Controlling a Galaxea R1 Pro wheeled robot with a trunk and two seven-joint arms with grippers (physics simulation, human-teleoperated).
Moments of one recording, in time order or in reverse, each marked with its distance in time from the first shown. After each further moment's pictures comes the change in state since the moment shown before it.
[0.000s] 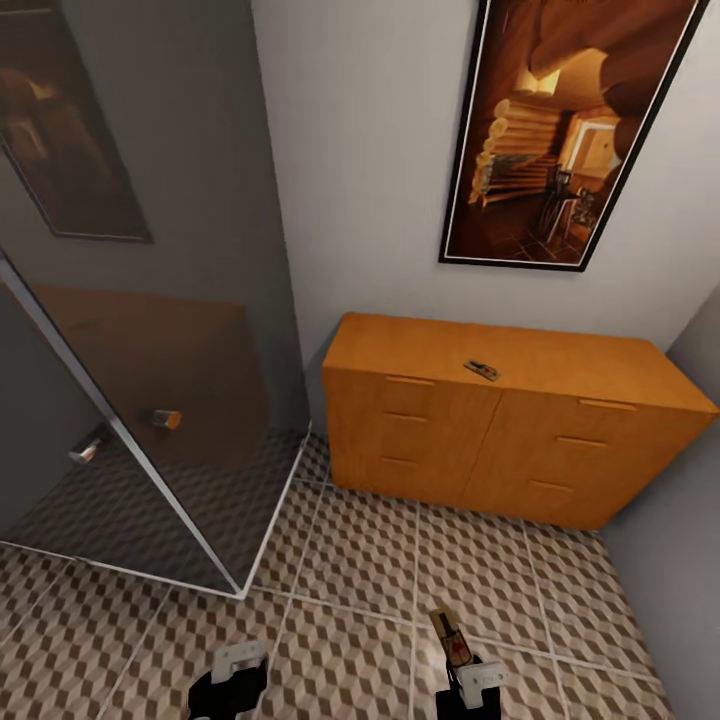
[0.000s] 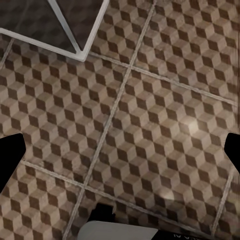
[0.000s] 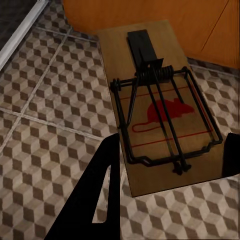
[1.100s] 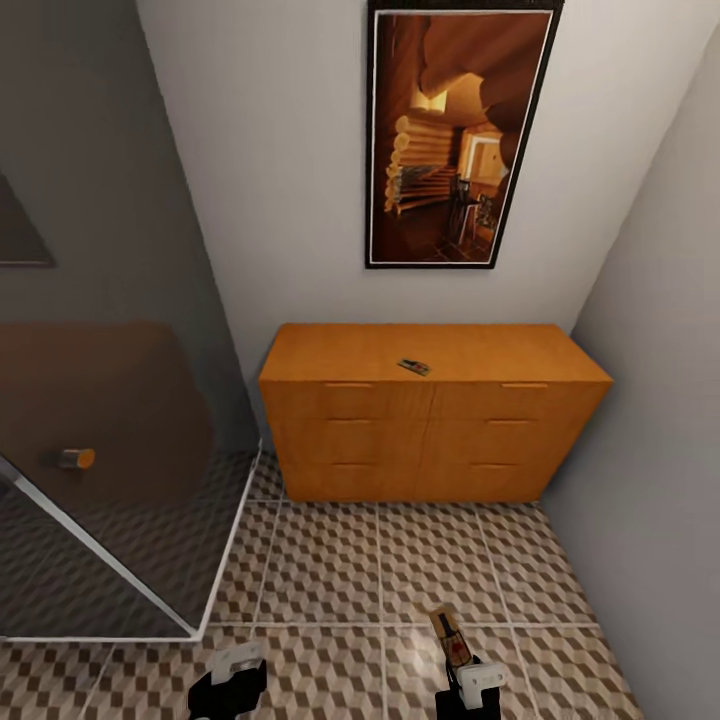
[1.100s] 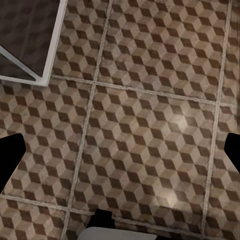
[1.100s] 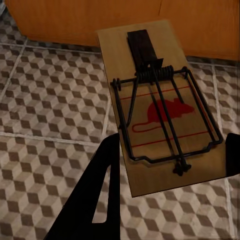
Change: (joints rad) left arm 0.000 0.000 -0.001 0.003 0.000 0.001 0.000; right arm 0.000 0.002 0.000 0.001 0.000 0.000 0.000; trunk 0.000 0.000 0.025
